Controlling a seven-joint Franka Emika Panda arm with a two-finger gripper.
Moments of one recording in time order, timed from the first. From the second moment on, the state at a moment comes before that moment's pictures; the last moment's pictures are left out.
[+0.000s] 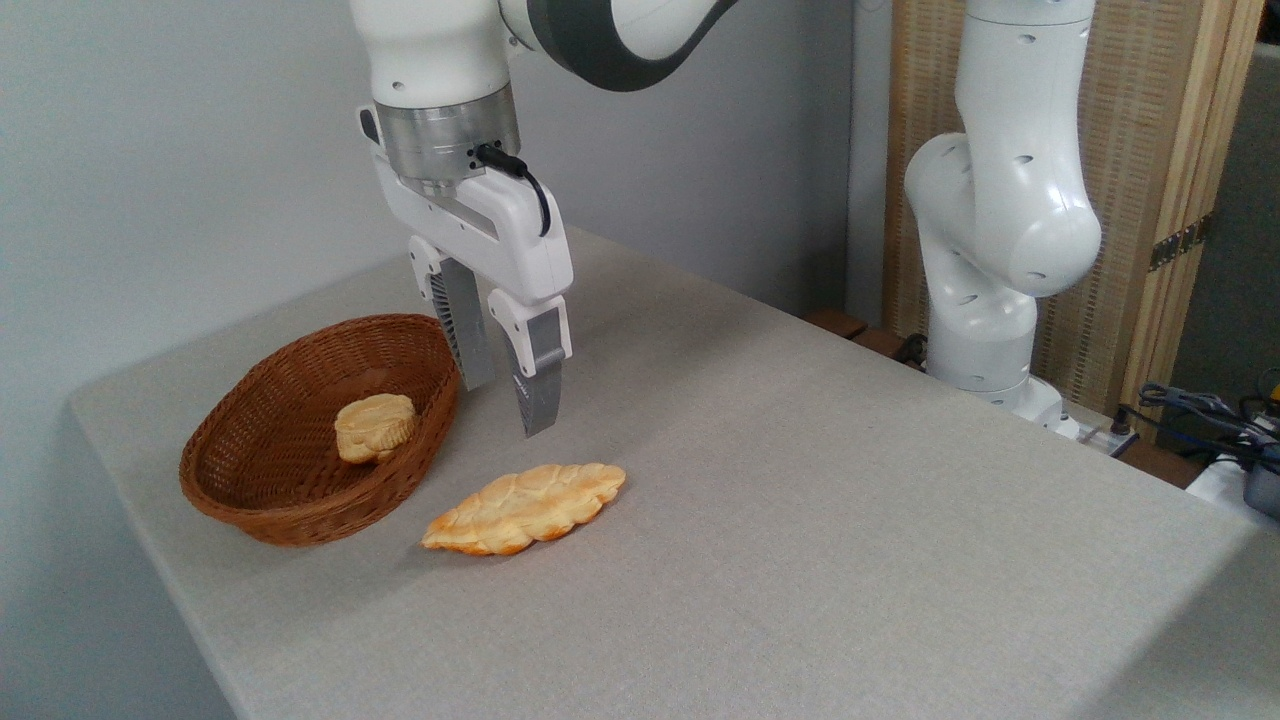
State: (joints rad) arm -0.45 -0.06 0.32 -1.84 -0.02 1.82 0.66
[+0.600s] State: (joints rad) arm -0.45 -0.06 0.32 -1.84 -0.02 1.79 0.66
